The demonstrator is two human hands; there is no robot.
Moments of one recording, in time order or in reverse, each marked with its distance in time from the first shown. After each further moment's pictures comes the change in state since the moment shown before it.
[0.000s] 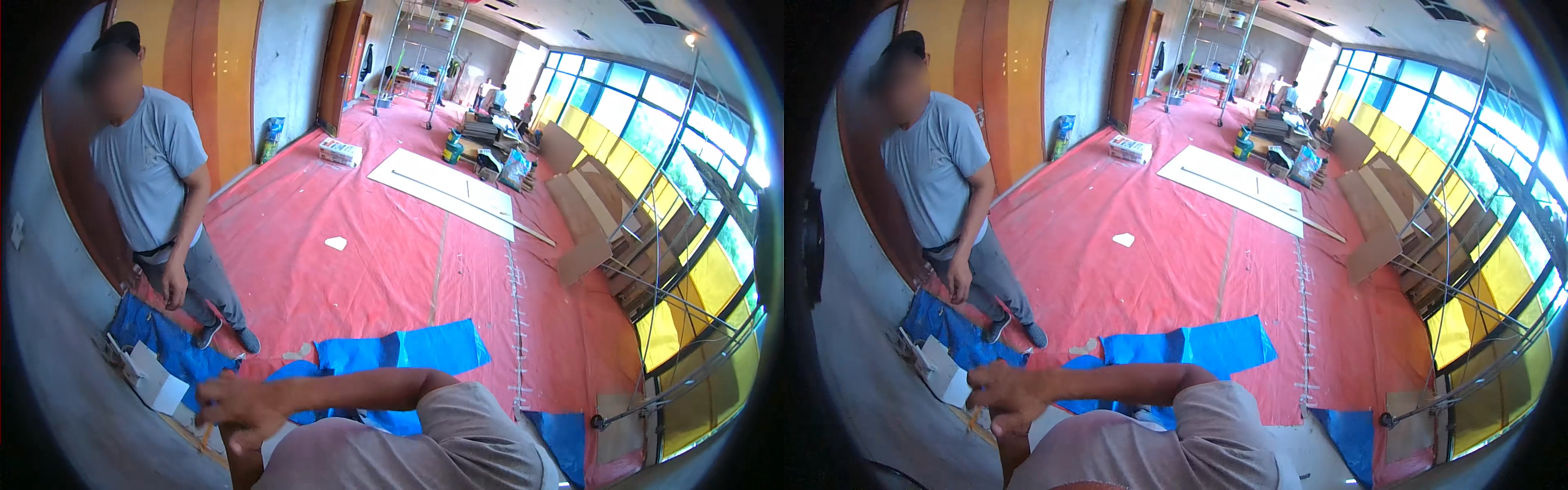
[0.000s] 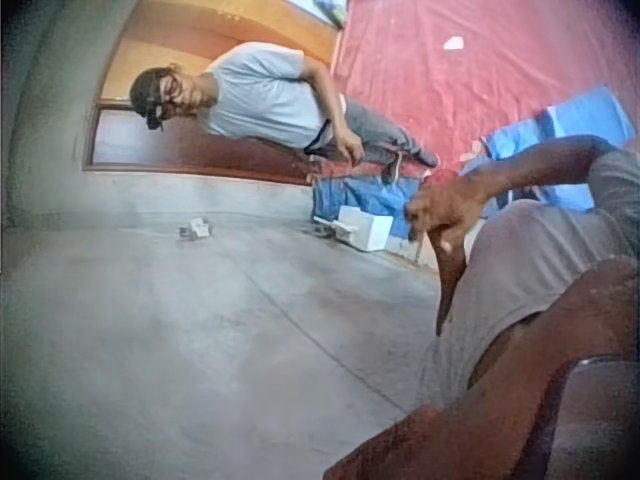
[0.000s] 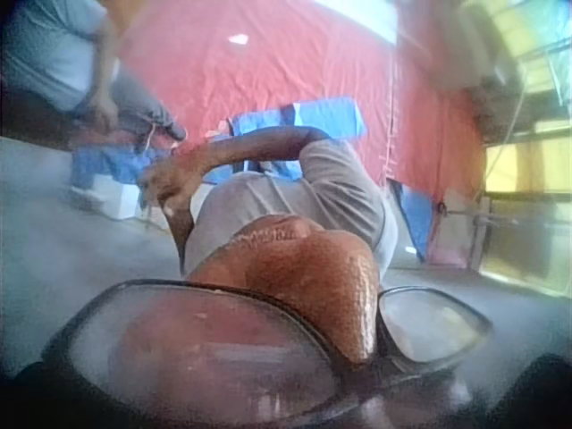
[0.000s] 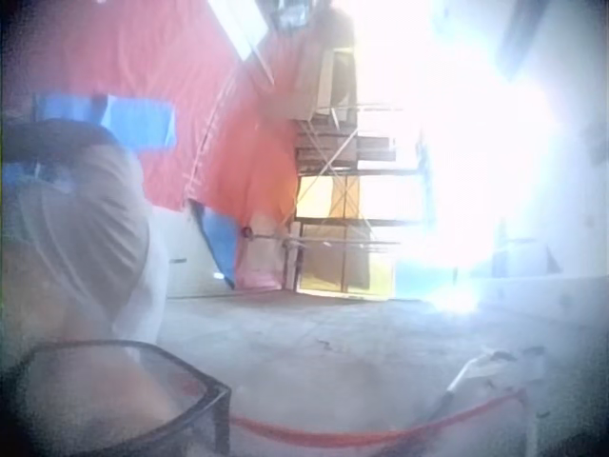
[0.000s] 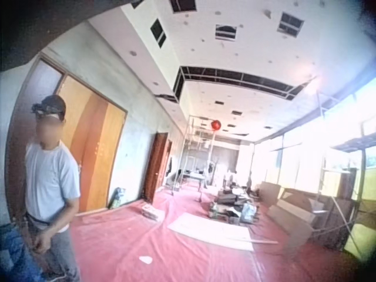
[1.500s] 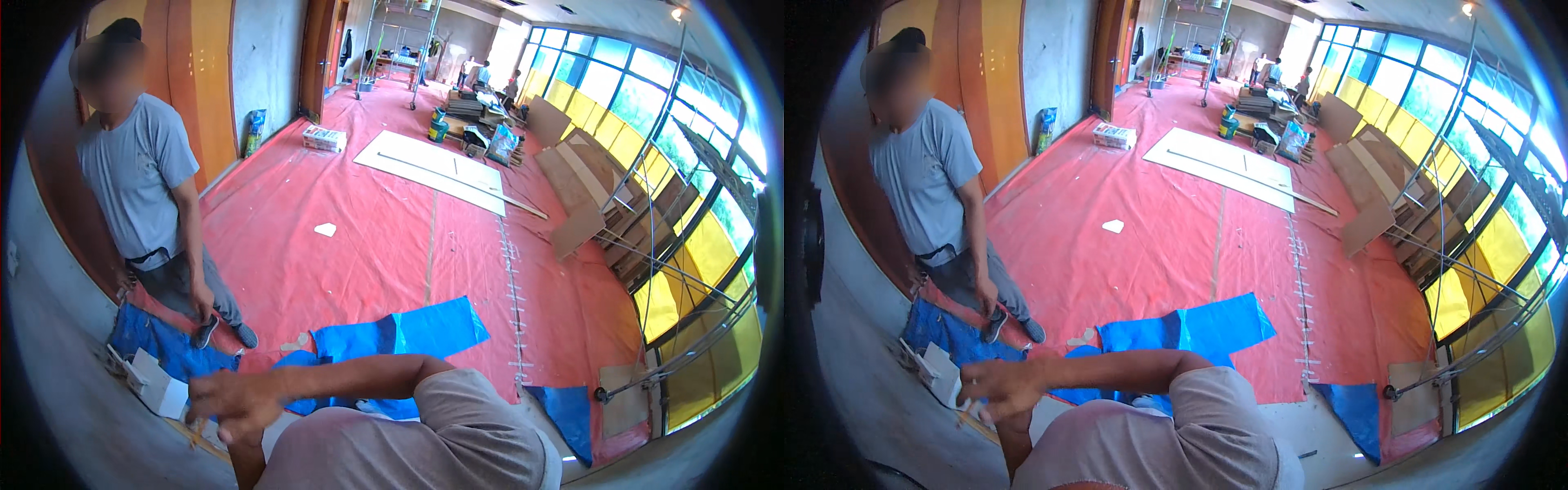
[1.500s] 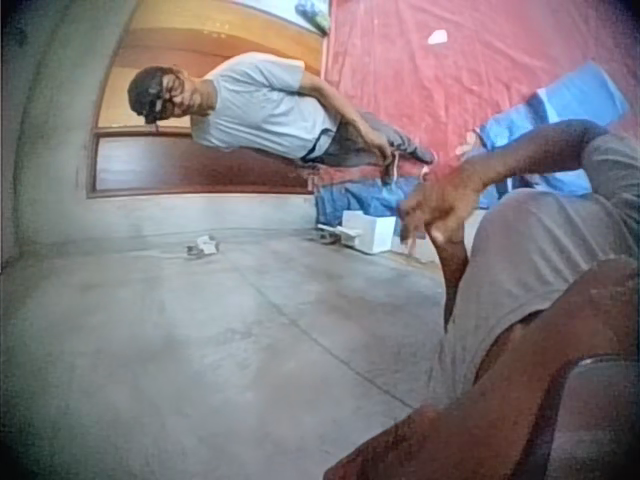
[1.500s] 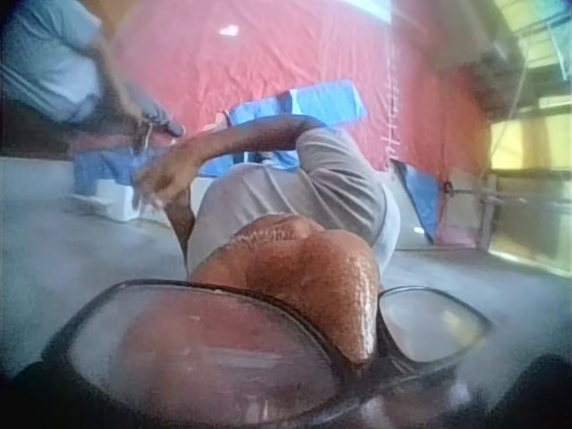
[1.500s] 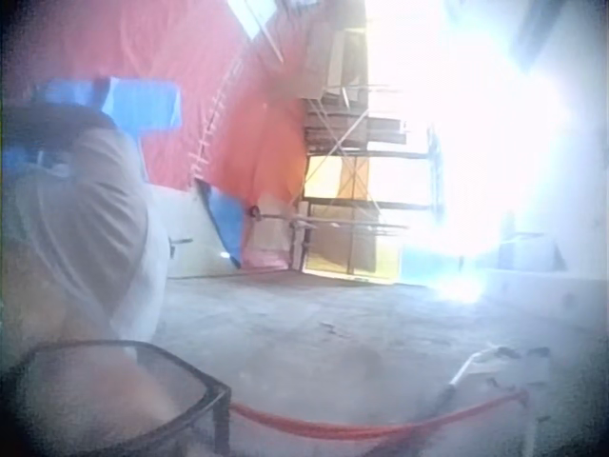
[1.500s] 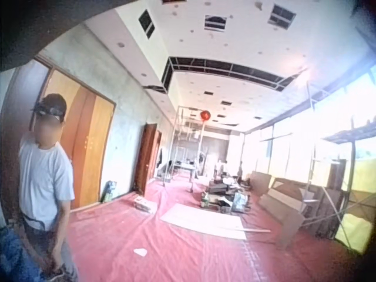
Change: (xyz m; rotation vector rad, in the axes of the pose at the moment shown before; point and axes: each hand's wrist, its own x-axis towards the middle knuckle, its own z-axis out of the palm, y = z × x) left_hand -0.002 -0.022 0.054 0.136 0.243 0.012; right_hand -0.005 0.003 0.004 0.132 0.071 0.025
